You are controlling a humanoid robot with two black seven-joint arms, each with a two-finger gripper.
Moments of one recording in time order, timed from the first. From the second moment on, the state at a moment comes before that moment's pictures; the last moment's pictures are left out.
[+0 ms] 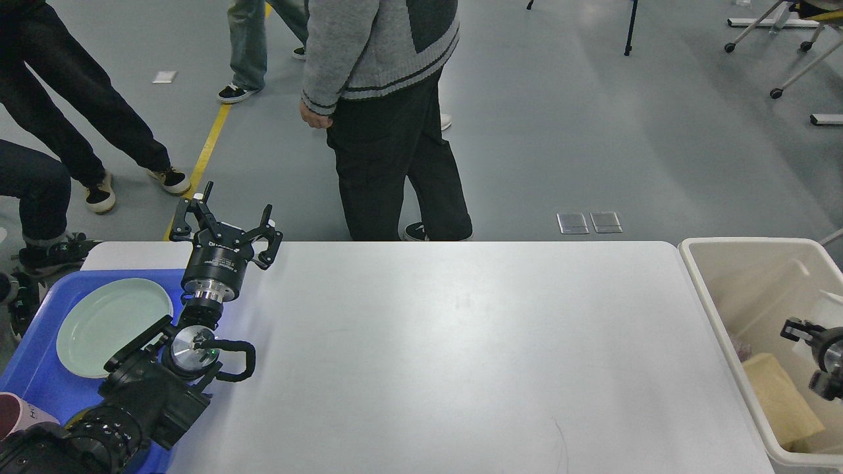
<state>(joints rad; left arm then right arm) -0.64 0.07 -1.00 -0.37 -0.06 -0.59 -0.43 0.84 -0.43 -1.59 0.42 0.42 -0.23 0.09</state>
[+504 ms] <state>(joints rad) -0.64 0.07 -1.00 -0.37 -0.06 -0.59 -0.43 0.88 -0.44 -1.45 0.41 0.42 -0.18 0.09</state>
